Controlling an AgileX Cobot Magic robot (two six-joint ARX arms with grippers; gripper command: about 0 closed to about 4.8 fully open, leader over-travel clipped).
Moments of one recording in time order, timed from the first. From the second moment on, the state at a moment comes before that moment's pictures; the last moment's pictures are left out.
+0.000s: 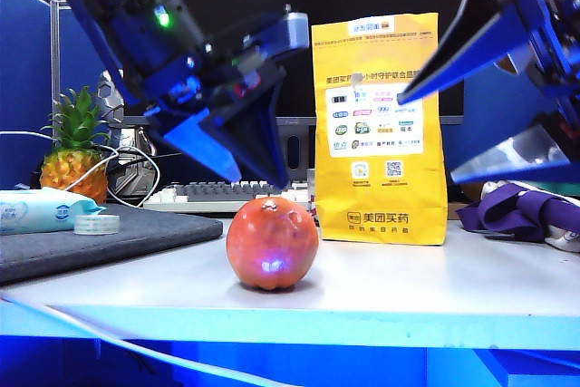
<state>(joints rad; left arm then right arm) -0.69 1.54 1.02 -0.37 0.16 0.28 0.30 1.04 0.49 -0.06 -0.69 0.39</state>
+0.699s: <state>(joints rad) -0.69 1.72 1.09 -0.35 0.16 0.28 0.32 1.04 0.49 0.01 -0.70 0.39</state>
